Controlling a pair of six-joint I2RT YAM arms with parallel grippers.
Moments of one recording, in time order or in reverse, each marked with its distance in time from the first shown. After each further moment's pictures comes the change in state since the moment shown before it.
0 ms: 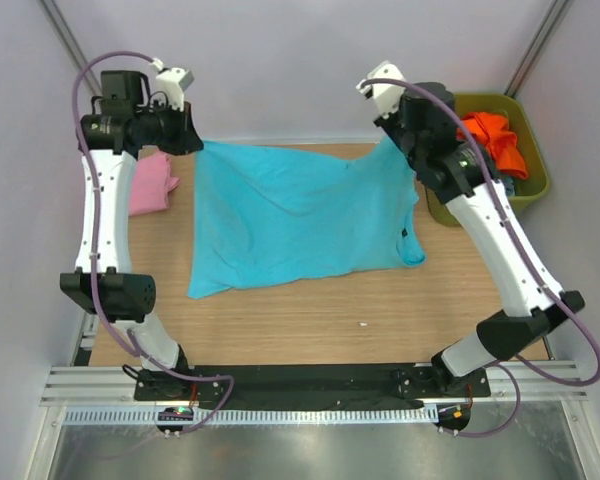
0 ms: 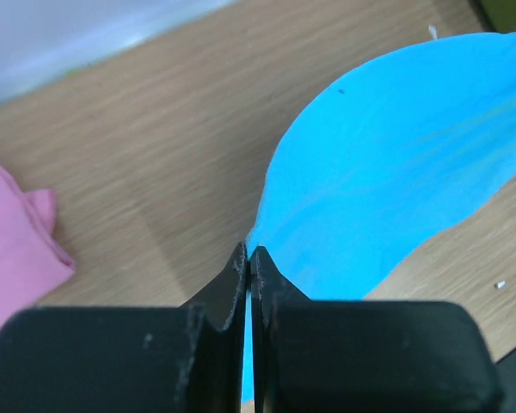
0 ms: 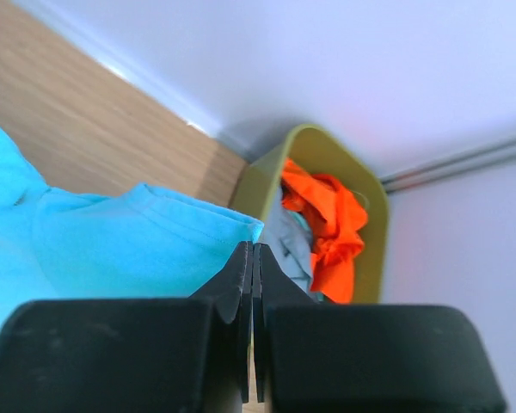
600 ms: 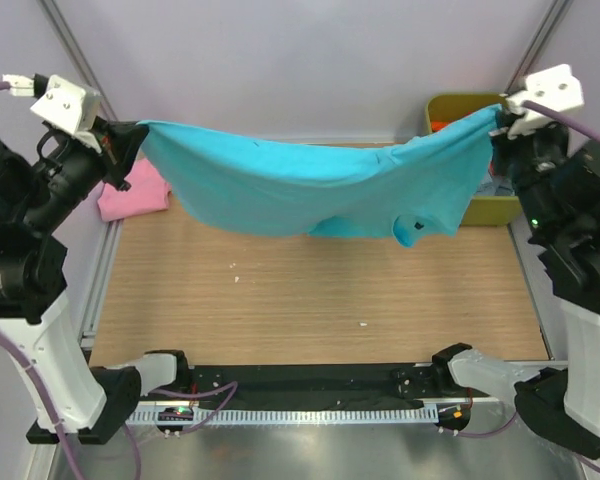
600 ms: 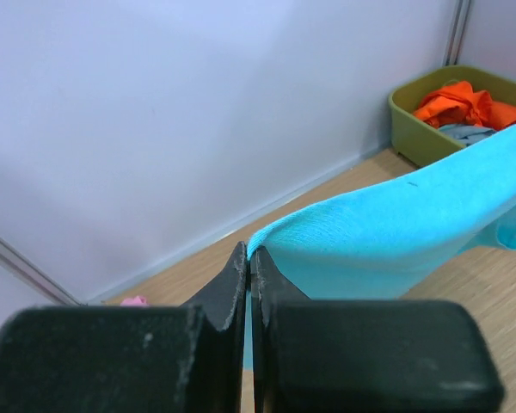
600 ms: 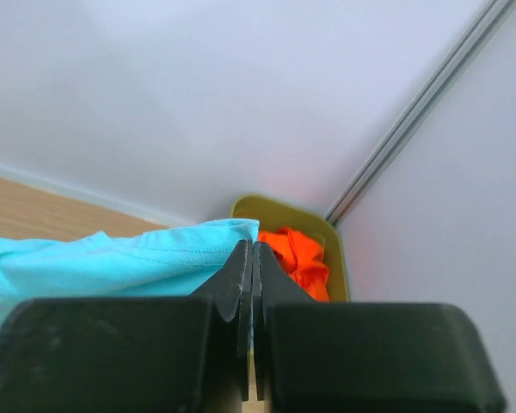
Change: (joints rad) left arm 0.000 -0.546 0.087 0.120 -0.023 -0.029; right arm -0.087 -0.439 0.047 -0.051 -0.081 0.139
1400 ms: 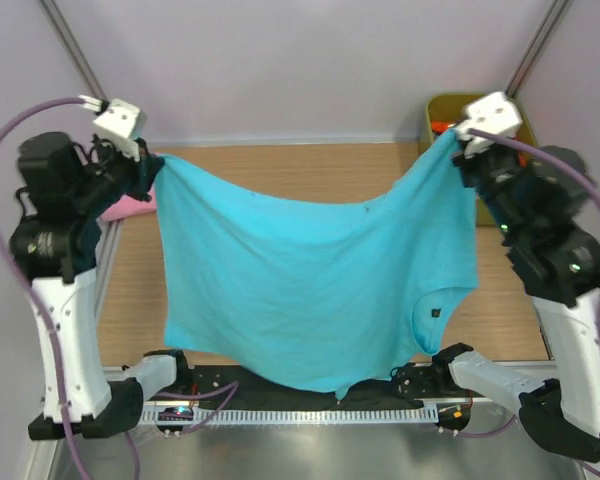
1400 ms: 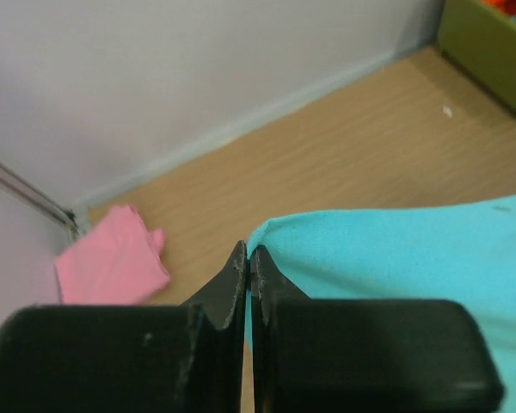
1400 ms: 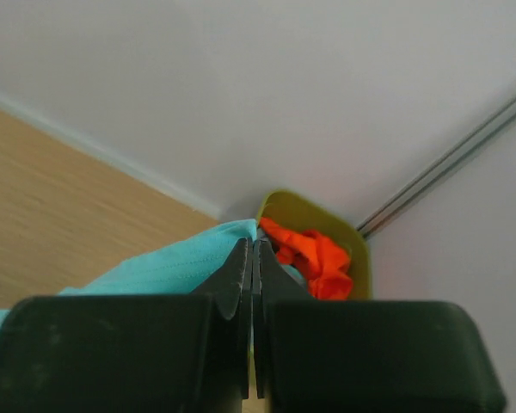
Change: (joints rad) left arm 0.045 -0.096 -0.316 0.043 -0.040 0.072; right arm -0.002 -0.071 -0.138 0.092 -0.145 -0.073
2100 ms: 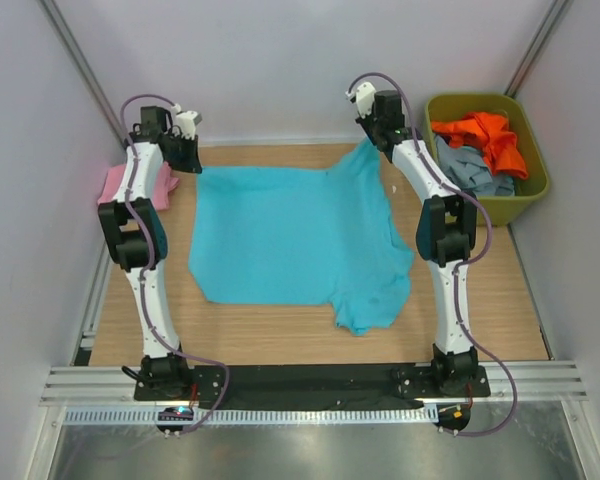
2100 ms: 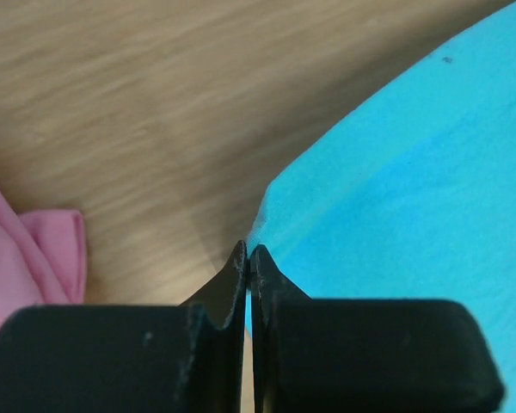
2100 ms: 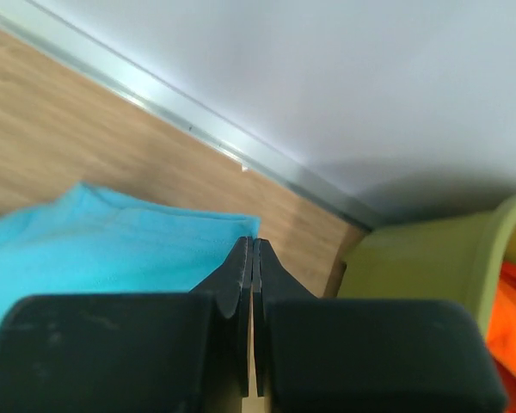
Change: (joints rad) left arm 0.055 1.136 0.171 0.166 -0.005 0.067; right arm -0.169 1.276 0.325 0.369 -0.085 -0.012
